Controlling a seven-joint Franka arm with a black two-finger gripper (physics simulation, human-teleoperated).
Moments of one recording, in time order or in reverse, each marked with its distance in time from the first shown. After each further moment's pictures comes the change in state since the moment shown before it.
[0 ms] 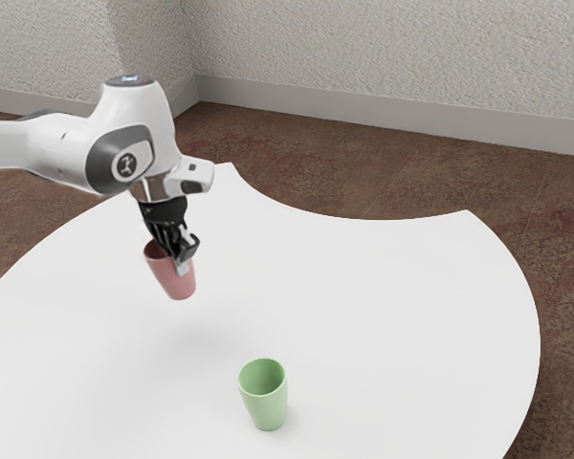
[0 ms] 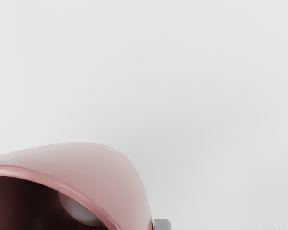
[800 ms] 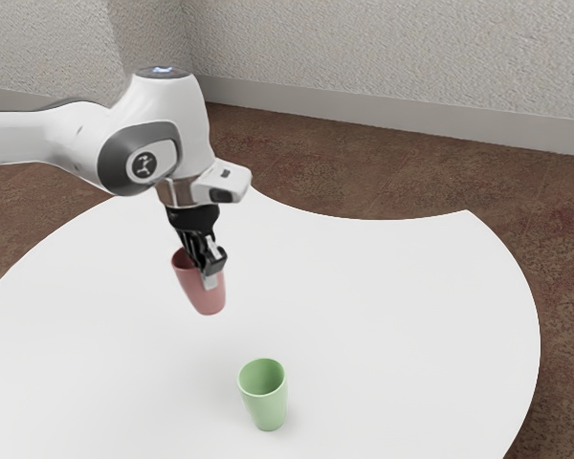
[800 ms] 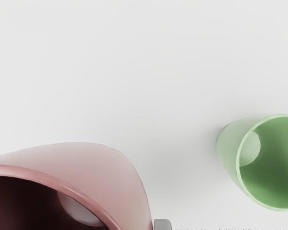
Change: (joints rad) arm -0.140 -0.085 -0.049 -0.011 -0.008 -0.101 -0.002
